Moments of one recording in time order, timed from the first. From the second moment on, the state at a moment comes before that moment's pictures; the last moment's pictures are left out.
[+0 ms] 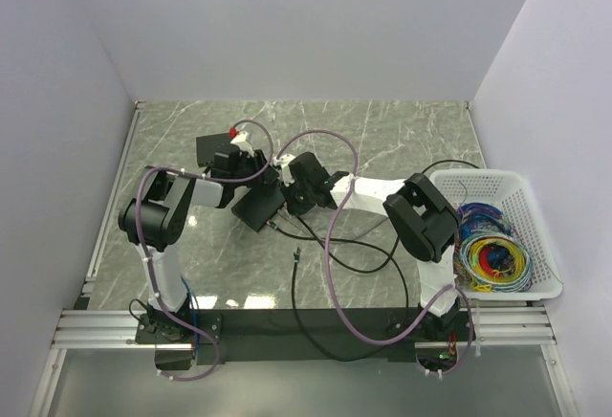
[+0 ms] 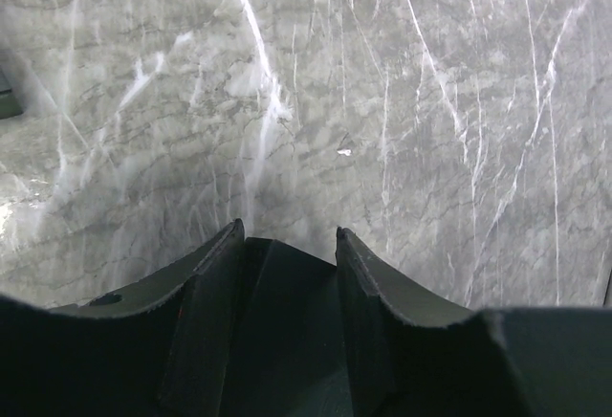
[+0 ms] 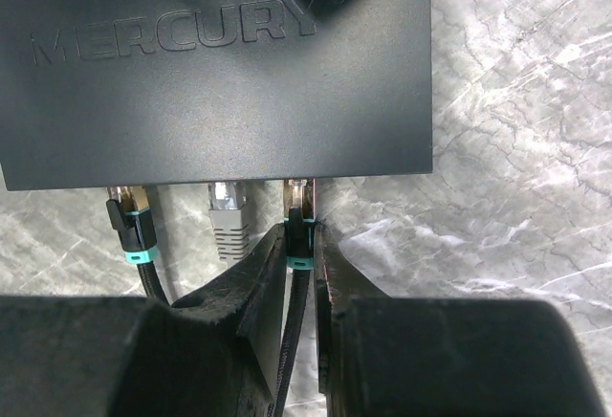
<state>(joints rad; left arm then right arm) -0.30 1.93 0.89 0.52 0.33 -0.47 0.76 1.98 1.26 -0.14 -0.14 0.08</state>
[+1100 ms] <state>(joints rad) -0.32 1.94 0.76 0.79 0.19 -0.56 0.75 2.03 1.36 -0.23 -0.19 0.10</state>
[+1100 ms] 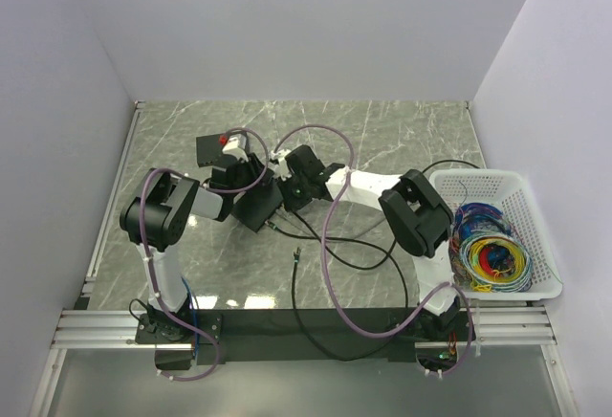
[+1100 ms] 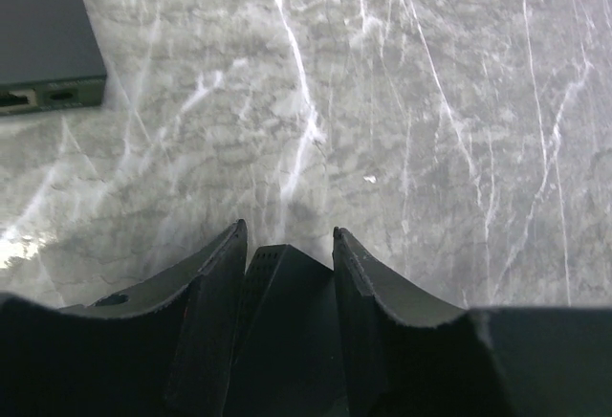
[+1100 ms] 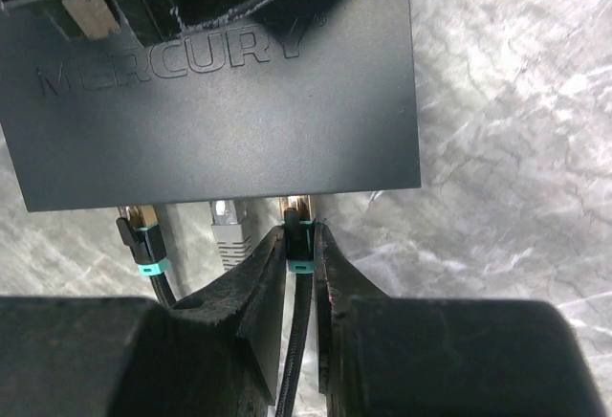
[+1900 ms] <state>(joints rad) -0.30 1.96 0.79 0.79 0.03 -0.51 0.73 2.31 1.85 -0.55 -0.27 0.11</state>
